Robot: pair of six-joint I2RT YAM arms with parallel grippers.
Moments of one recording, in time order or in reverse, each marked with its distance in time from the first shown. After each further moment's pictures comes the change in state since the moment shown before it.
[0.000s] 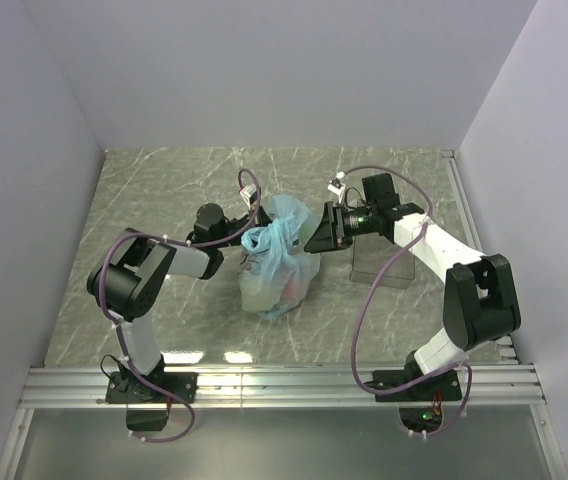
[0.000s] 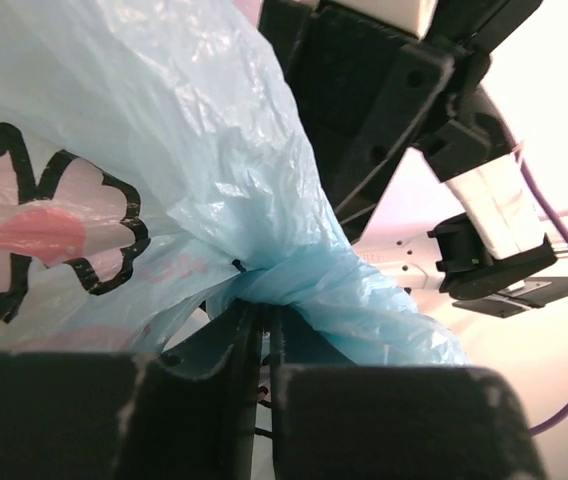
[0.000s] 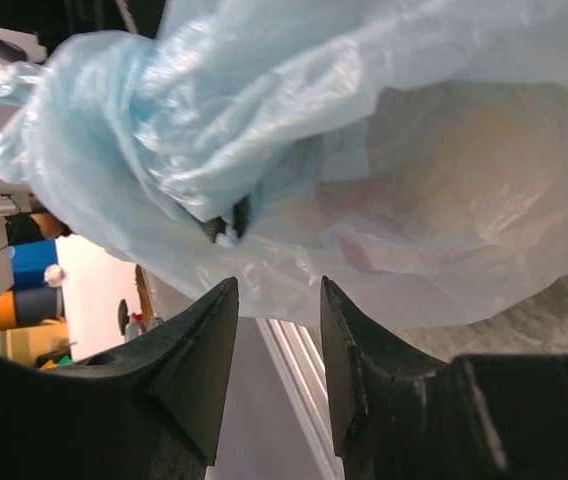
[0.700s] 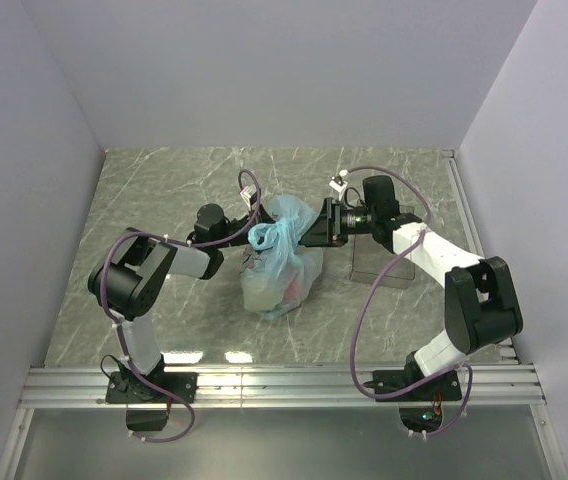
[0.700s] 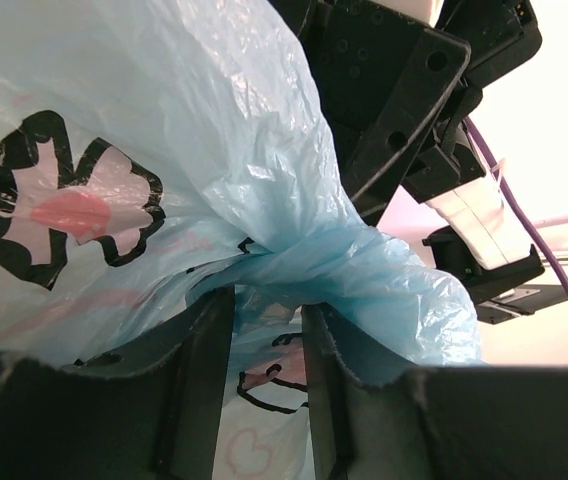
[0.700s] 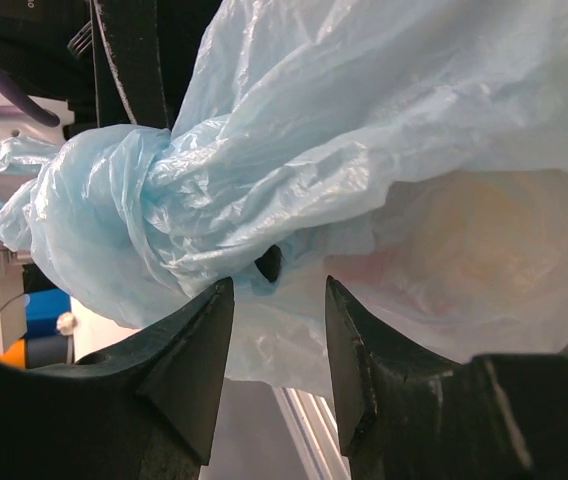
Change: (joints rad) left arm 0.000 0.010 0.003 -0.001 -0.004 -0.031; right arm 0.011 -0.024 -0.114 0.314 0.050 0.224
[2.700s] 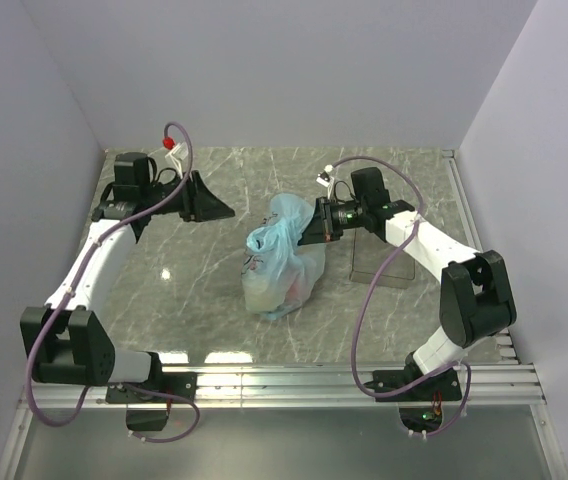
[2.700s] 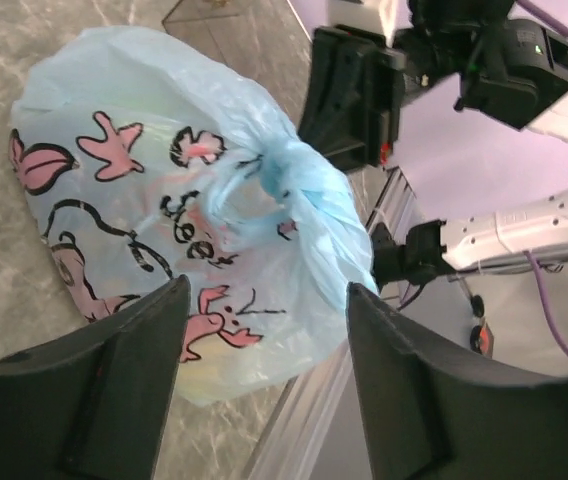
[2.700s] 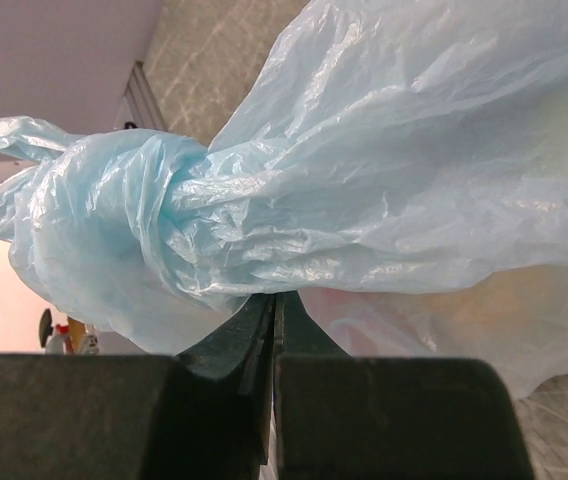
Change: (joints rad) left arm 0.400 -0.492 0.365 -1.460 0.114 1.139; right arm 0.050 0.051 0.145 -0.199 0.050 -0.266
